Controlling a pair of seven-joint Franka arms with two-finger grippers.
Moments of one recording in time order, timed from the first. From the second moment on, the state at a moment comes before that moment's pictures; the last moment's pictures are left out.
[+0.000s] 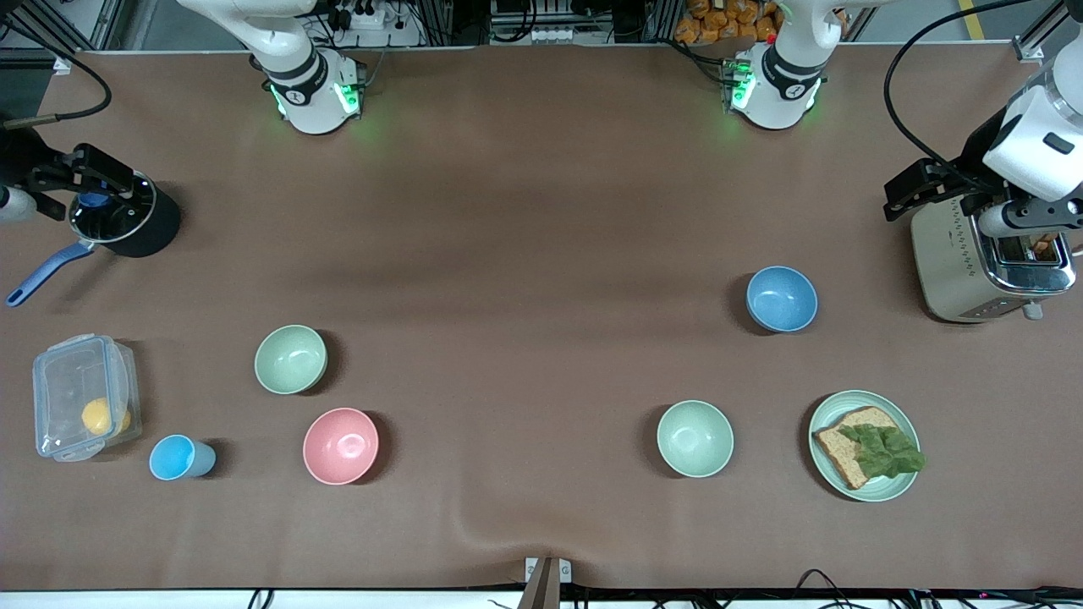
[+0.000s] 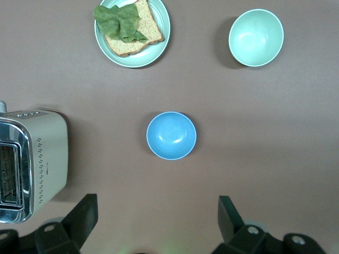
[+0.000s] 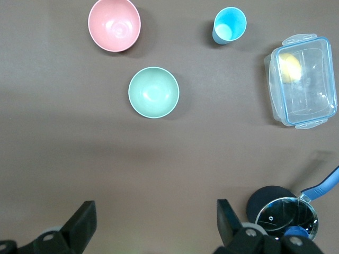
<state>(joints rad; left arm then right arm) 0.01 0.00 -0.15 -1.55 0.00 1.52 -0.20 -0.06 -0.06 0.03 -1.61 0.02 1.52 -0.15</state>
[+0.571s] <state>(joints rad) 0.05 0.08 -0.14 -1.57 0.01 1.55 -0.18 -0.06 -0.05 0.03 -1.61 0.02 1.52 -0.15</state>
